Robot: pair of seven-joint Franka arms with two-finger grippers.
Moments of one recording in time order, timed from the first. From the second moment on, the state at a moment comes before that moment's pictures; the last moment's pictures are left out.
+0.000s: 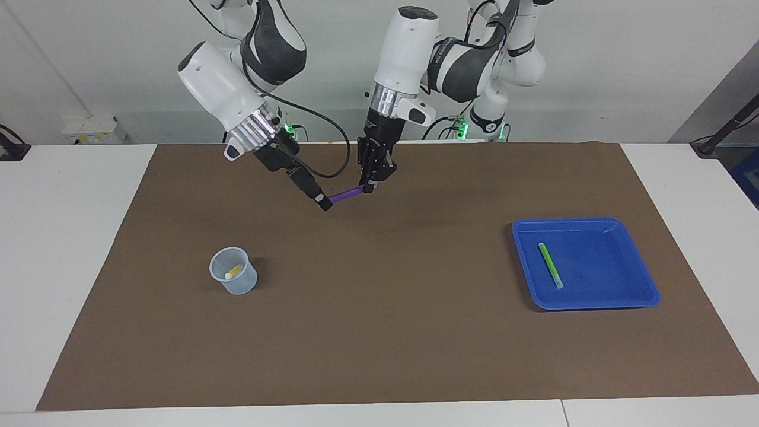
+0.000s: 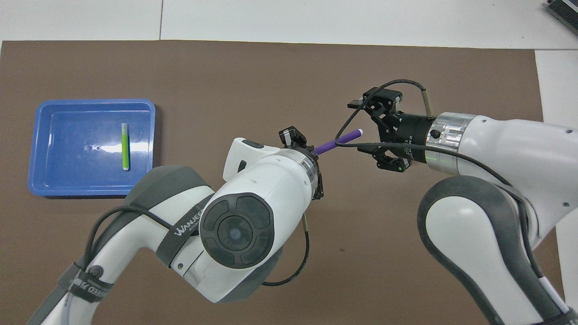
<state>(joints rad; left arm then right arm) -0.60 0.11 -0.17 -1.77 0.06 2.35 -2.65 0.28 -0.04 0.02 -2.01 0.73 2.42 0.92</state>
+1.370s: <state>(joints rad) -0.15 0.06 -0.14 -1.76 -0.06 1.87 -1.10 0.03 0.09 0.00 -2.12 0.14 2.66 -0.08</state>
